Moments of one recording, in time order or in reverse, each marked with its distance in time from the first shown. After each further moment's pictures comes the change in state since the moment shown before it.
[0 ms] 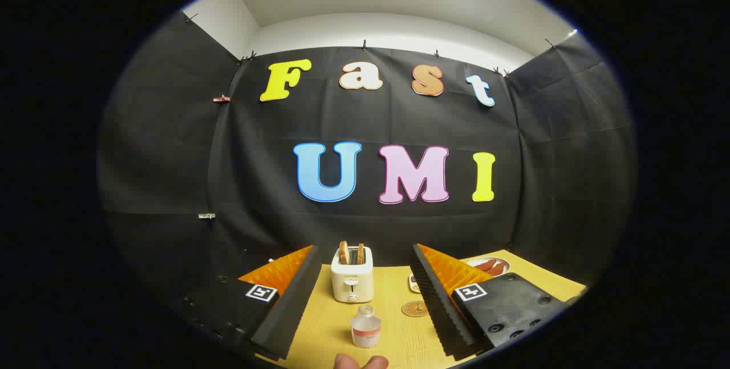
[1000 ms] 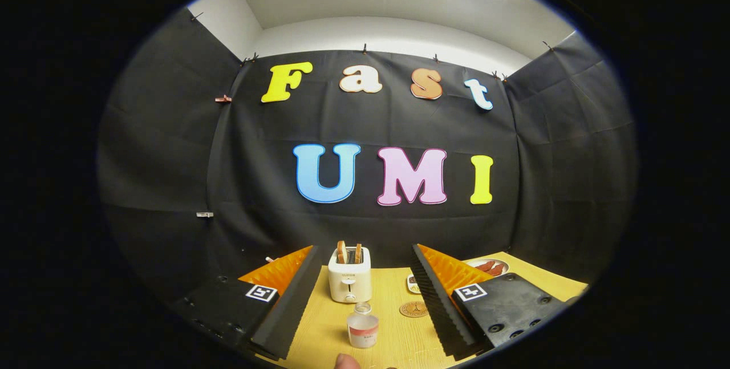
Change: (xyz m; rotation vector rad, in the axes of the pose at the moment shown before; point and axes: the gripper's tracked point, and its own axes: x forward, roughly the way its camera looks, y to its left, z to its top) arm -0.003 -0.005 -0.032 -0.020 -0.015 -0.001
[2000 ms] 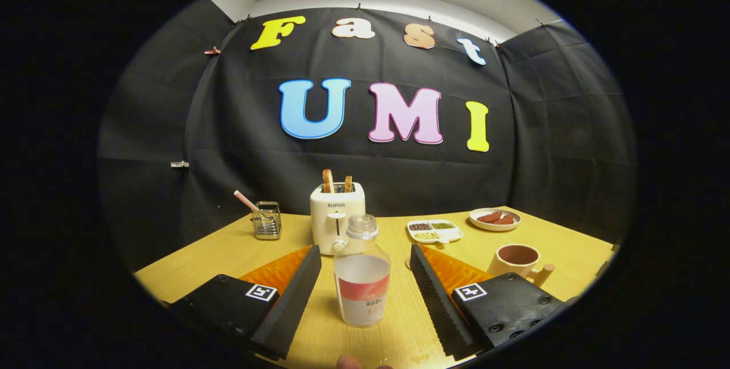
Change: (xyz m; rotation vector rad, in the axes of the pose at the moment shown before) arm 0.049 0.001 -0.212 0.000 0.170 -0.077
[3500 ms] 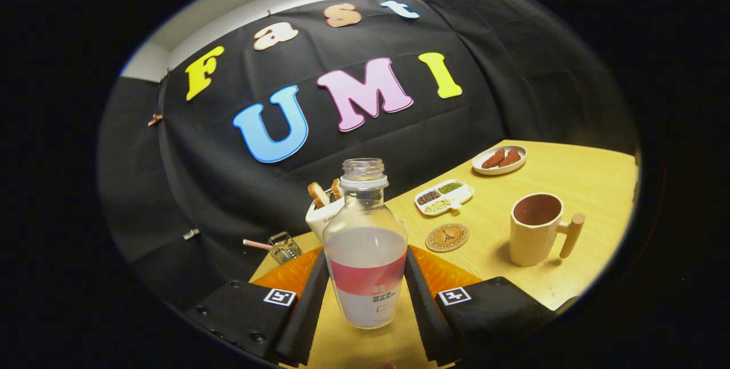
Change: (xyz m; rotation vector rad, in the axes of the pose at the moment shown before) arm 0.007 -0.028 0.034 0.531 0.119 -0.023
